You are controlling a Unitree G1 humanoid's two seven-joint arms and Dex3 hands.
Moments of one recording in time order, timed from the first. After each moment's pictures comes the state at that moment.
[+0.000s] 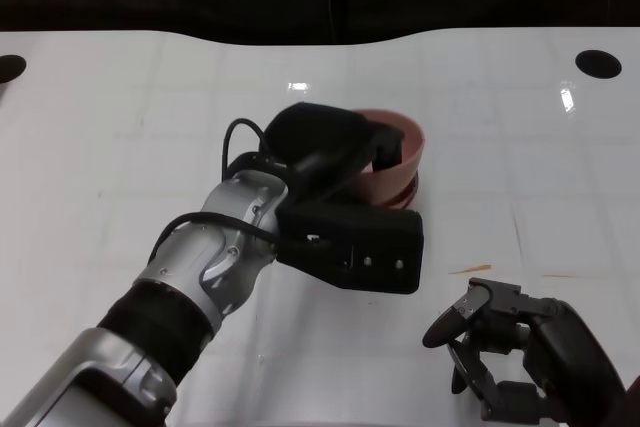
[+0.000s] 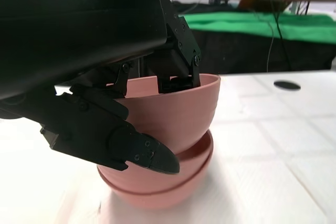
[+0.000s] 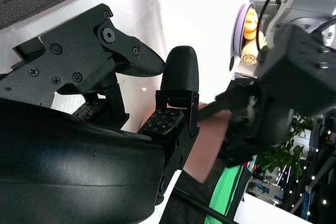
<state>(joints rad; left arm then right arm) -0.76 0.08 -0.55 0.68 0.78 -0.12 0.03 0.12 -0.09 0.12 0.11 0.01 -0.43 0.25</state>
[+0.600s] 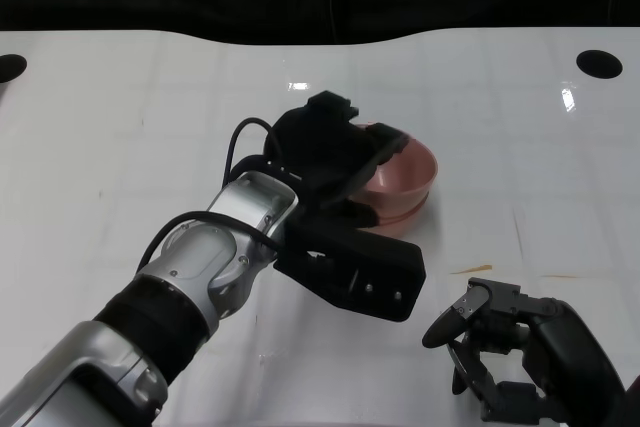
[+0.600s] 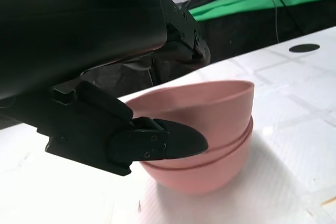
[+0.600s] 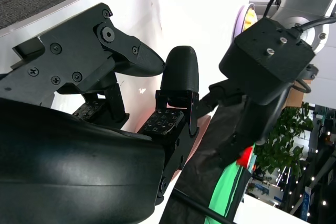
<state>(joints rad) -0.79 0.13 -0.66 0.61 0.93 -0.05 0.02 0.12 -0.09 0.12 0.11 0.01 -0.43 0.25</state>
